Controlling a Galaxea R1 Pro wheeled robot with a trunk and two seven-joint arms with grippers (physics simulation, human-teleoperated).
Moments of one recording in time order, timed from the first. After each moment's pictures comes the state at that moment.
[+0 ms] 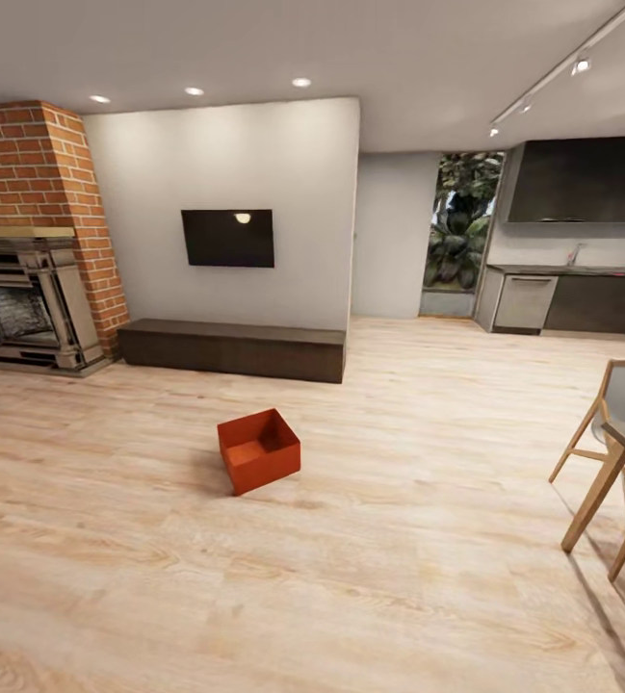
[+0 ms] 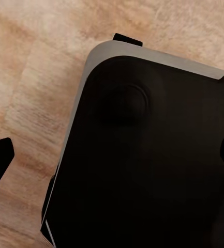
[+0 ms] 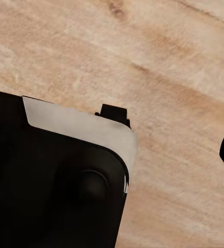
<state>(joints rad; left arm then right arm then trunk) 0.00 0.00 0.06 -0.08 0.26 -0.05 0.06 -0.16 -0.05 0.37 0.03 -0.17 -0.14 0.09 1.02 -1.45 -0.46</state>
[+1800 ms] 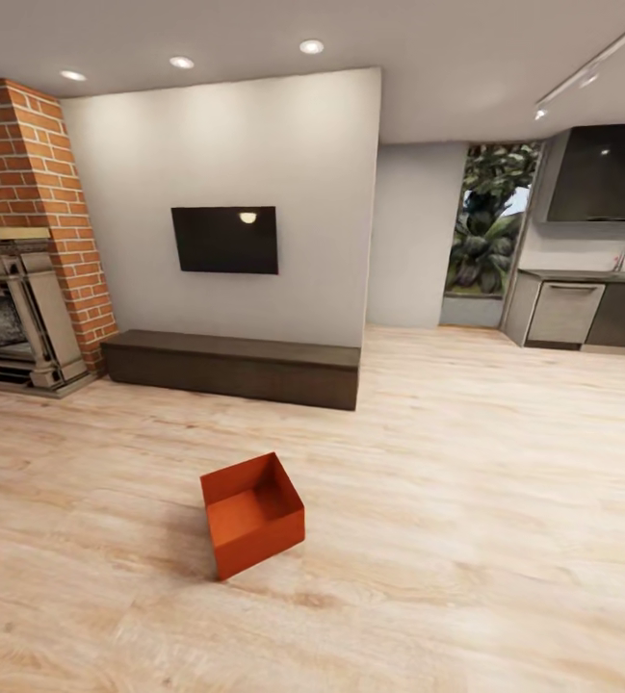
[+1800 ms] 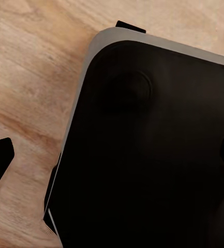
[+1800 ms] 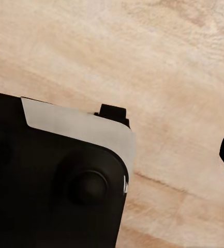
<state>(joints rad) 0.00 0.00 0.05 -0.06 0.26 -0.03 0.06 -0.16 -0.05 0.37 0.03 -0.18 -0.13 0.09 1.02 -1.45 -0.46</state>
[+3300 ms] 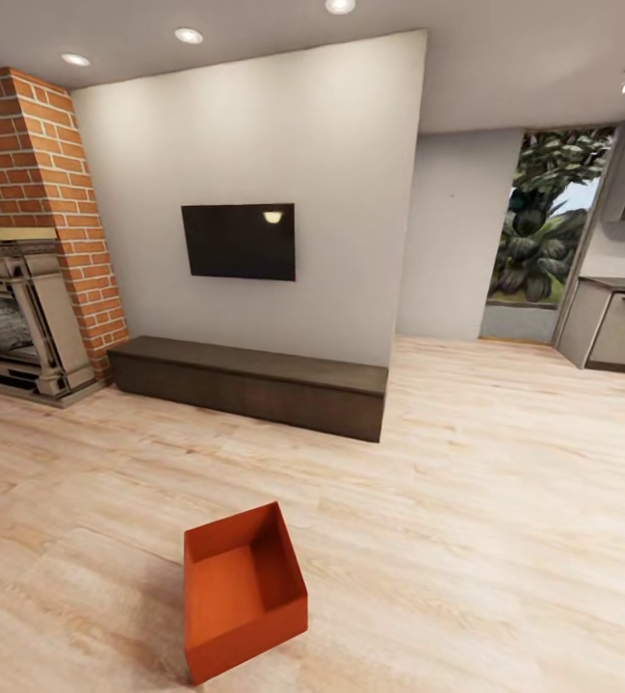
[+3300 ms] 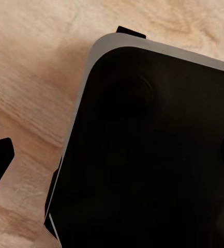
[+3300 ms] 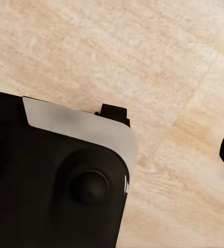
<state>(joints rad) 0.00 0.00 0.05 -0.06 0.26 -0.05 0.06 -0.16 -0.05 0.37 0.03 -0.17 -0.13 0.09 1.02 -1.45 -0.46</state>
